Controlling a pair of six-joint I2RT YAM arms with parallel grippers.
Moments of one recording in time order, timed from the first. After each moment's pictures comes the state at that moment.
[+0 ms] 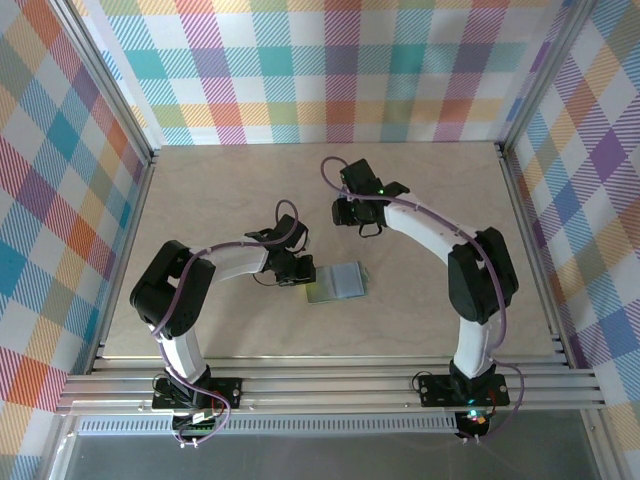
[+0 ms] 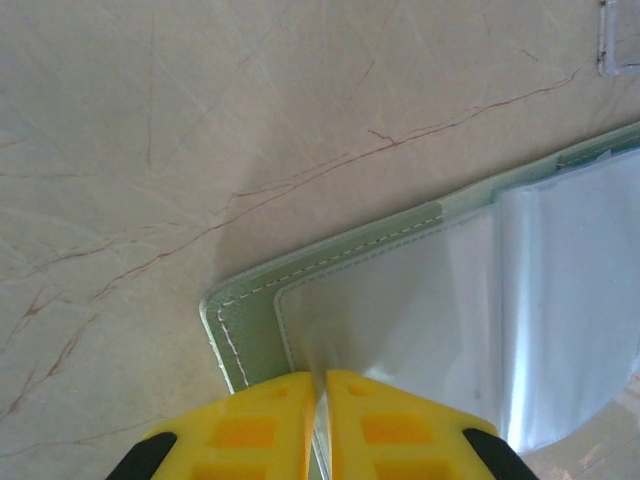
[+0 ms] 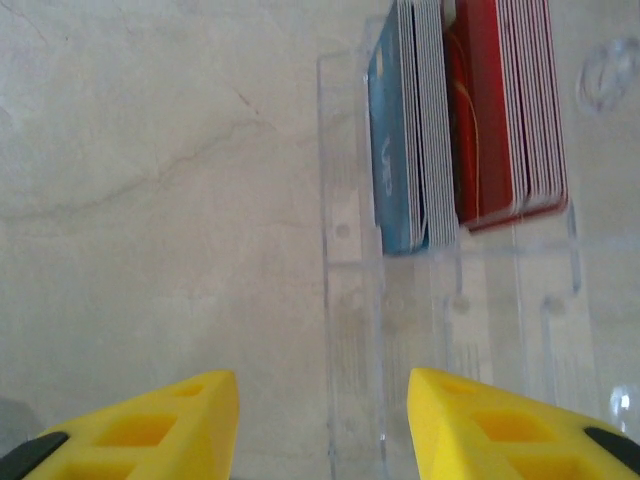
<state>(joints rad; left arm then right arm) -0.59 1.79 1.01 -0.40 0.30 -0.62 0.58 1.90 1.55 -0.61 0.06 0.36</state>
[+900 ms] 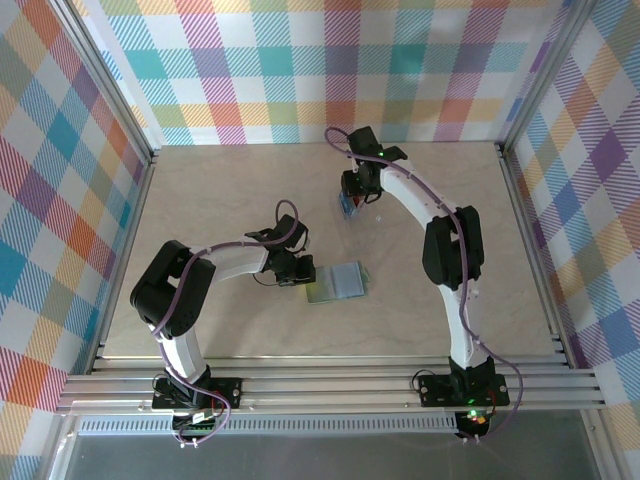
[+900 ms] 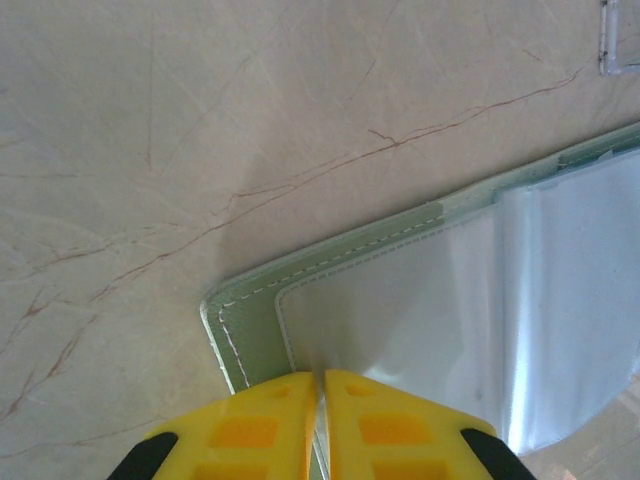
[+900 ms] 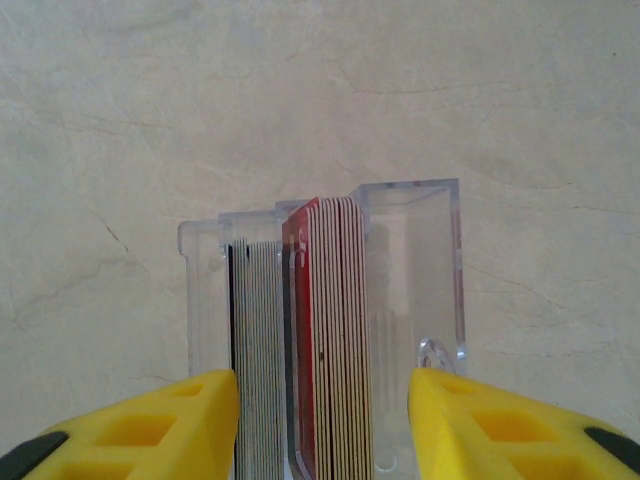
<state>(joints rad) -0.59 1.79 1.01 -0.40 0.30 -0.62 0.45 2.24 2.06 -0.86 0.07 0.20</state>
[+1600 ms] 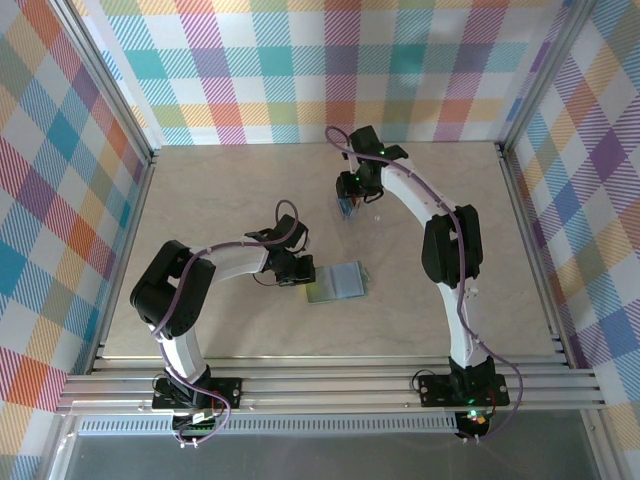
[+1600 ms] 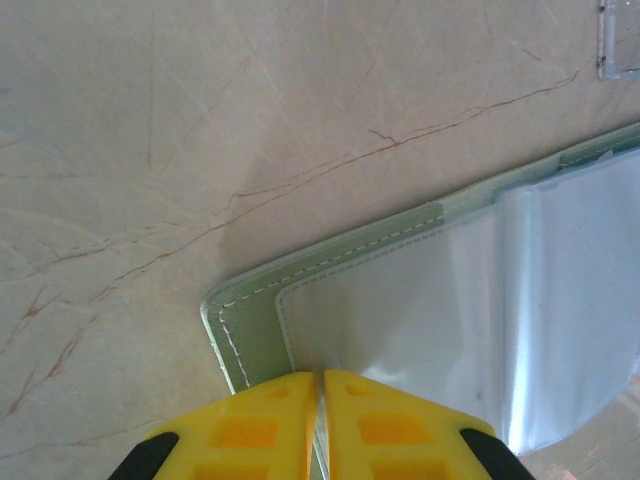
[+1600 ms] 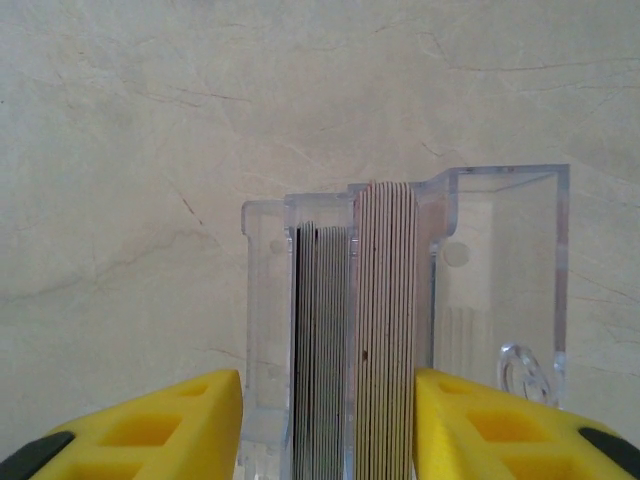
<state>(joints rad) -0.59 1.79 1.01 -0.40 0.30 -0.62 0.43 2.26 2.08 -0.88 -0.11 0.18</state>
